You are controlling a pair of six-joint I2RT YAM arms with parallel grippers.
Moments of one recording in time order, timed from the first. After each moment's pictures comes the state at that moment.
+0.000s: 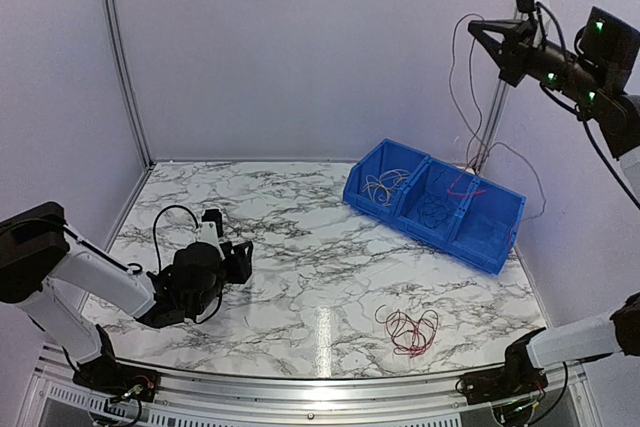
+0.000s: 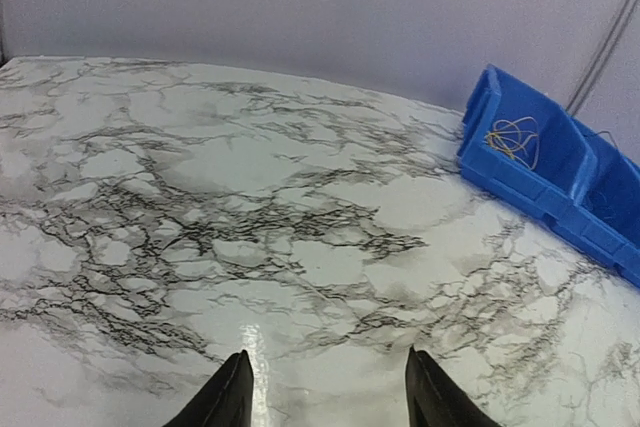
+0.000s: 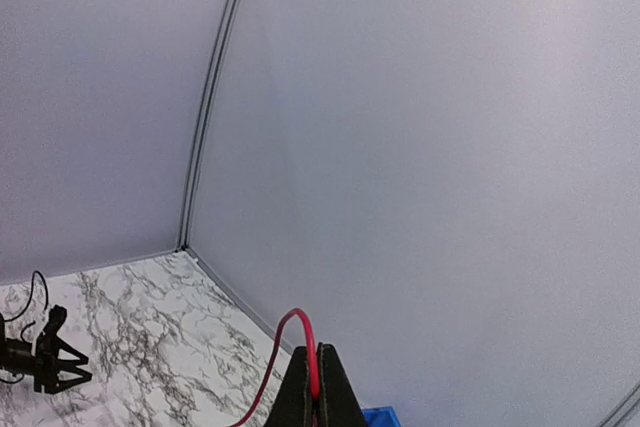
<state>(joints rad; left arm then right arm) -0.96 1.58 0.42 0.79 -0.68 -0.55 0.34 1.19 1.79 -0.44 -0.45 -0.22</state>
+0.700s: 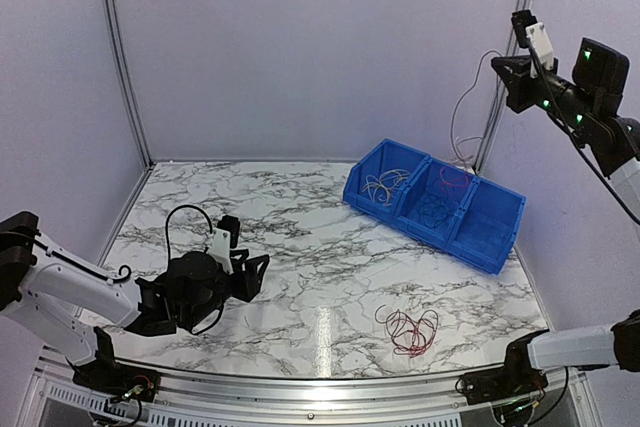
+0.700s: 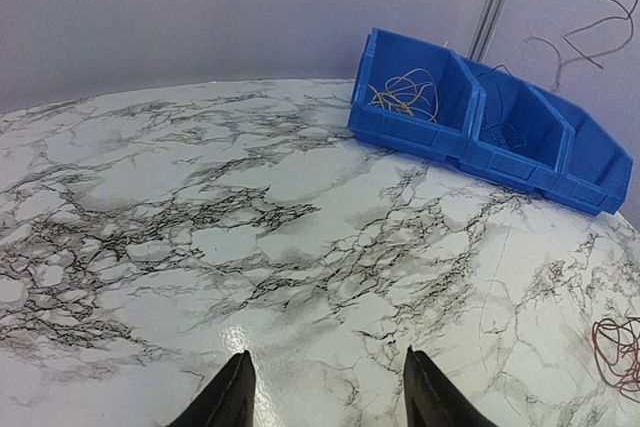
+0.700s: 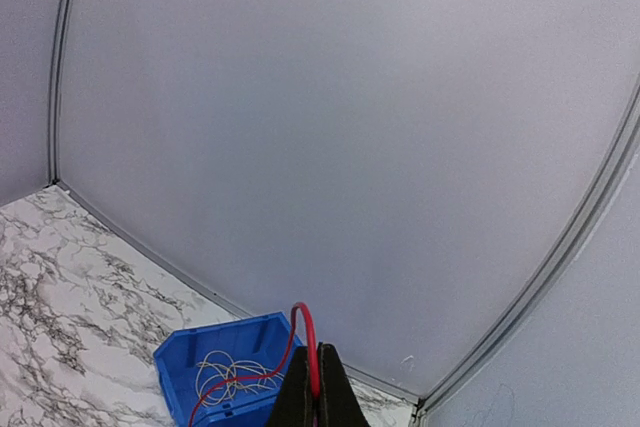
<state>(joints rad) -1.12 1.41 0.42 0.67 -0.58 -0.39 0.21 1.12 1.55 -0.43 -0.18 -0.32</state>
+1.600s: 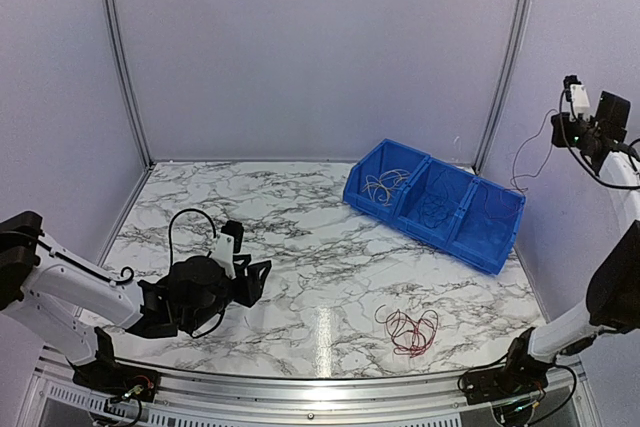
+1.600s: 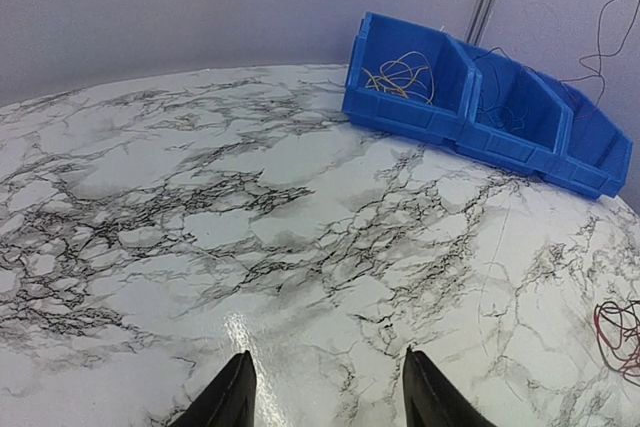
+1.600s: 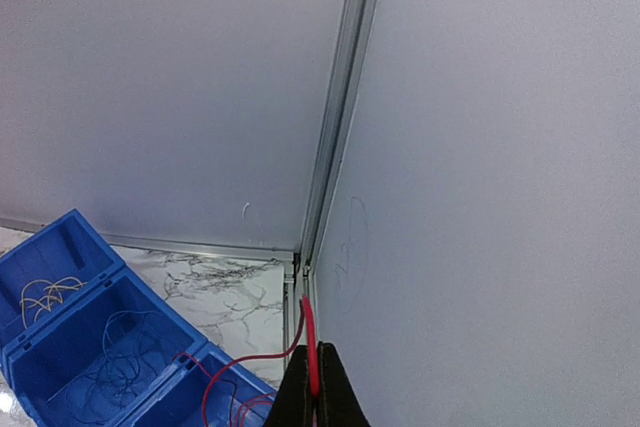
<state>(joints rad) -1.14 1.42 0.42 0.66 -0.58 -0.40 -0.45 1.32 1.37 -0.26 -0.37 -0.23</state>
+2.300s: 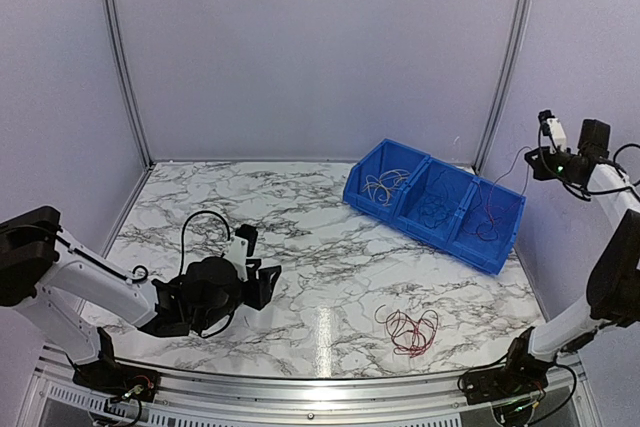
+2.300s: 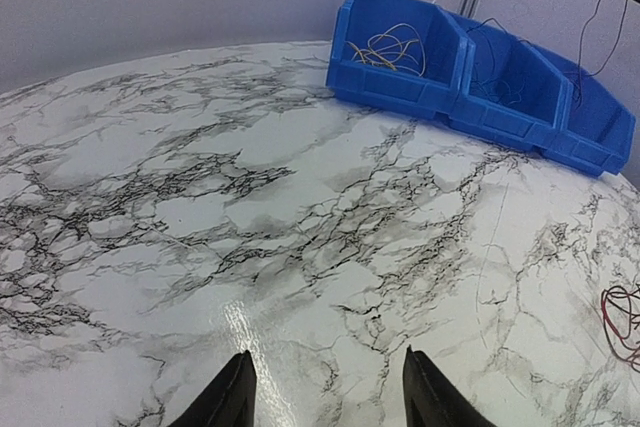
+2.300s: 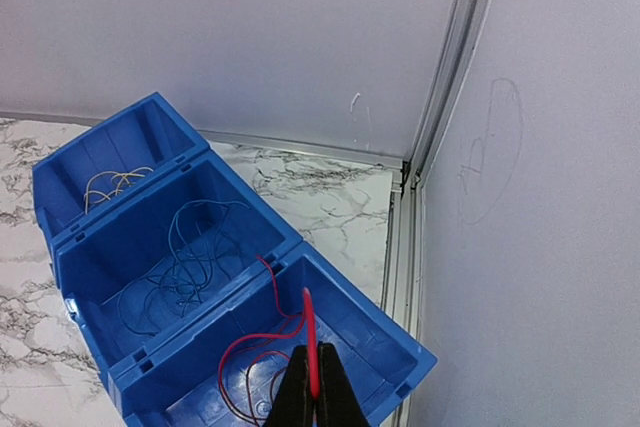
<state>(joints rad) -1.14 1.53 0.47 0.66 -0.55 -0.41 -0.46 1.37 1.21 -0.36 -0.58 -0.33</state>
